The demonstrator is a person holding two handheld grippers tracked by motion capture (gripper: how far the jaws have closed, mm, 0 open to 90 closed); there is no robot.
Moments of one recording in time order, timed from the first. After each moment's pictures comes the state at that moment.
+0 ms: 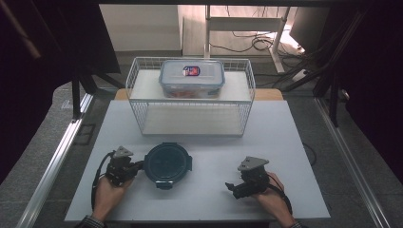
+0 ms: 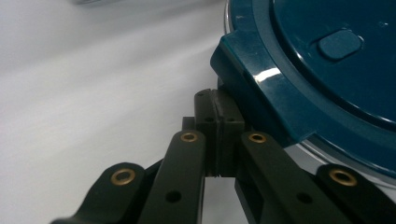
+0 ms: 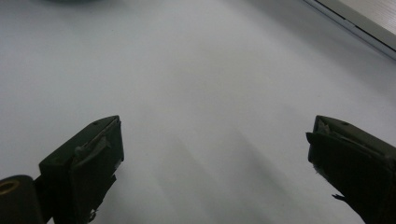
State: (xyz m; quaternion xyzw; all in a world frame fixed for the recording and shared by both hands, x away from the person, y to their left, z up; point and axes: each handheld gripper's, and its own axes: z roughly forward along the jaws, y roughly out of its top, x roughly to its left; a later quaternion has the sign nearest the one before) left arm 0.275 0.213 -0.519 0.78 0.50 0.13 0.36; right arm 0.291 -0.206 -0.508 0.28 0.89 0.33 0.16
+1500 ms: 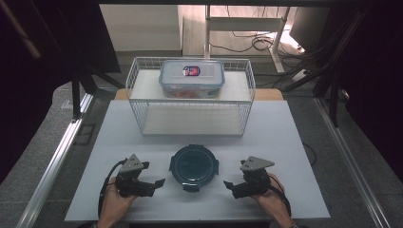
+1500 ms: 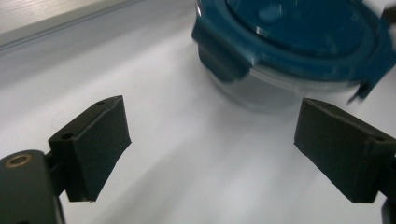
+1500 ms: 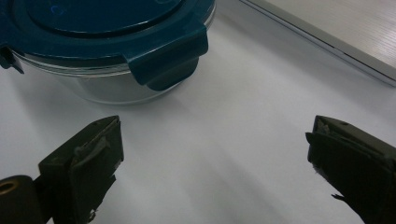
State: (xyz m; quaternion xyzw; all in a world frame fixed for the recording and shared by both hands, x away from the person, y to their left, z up) left arm 0.243 0.189 -0.515 0.81 0.39 0.12 0.42; right arm 0.284 -0.207 -0.499 0.29 0.86 0.38 0.16
